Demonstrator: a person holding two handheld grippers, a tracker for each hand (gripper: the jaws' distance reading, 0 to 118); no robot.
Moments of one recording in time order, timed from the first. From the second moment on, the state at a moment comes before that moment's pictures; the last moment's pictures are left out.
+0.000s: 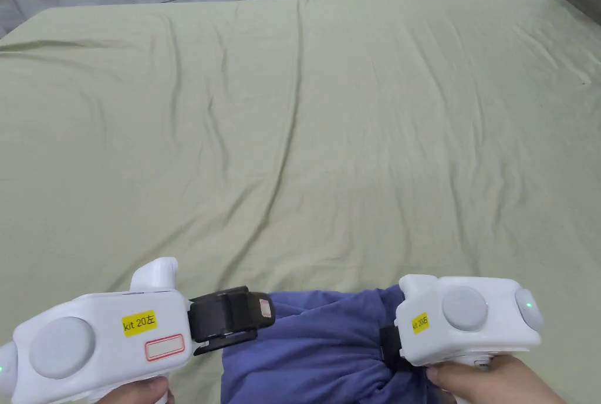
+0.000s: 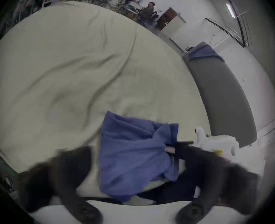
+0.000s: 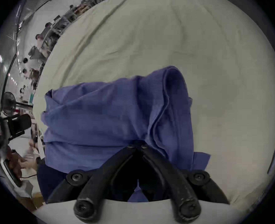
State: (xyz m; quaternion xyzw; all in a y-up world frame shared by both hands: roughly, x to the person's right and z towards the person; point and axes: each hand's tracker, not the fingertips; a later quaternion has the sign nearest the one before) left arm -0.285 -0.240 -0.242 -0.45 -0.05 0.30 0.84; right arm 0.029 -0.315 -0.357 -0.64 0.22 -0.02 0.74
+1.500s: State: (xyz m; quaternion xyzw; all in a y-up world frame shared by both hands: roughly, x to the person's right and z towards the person) left arm -0.684 -0.258 -0.236 -0.57 0.26 0.19 0.75; right arm -0.116 -0.189 -0.261 -0.46 0.46 -0.14 0.75
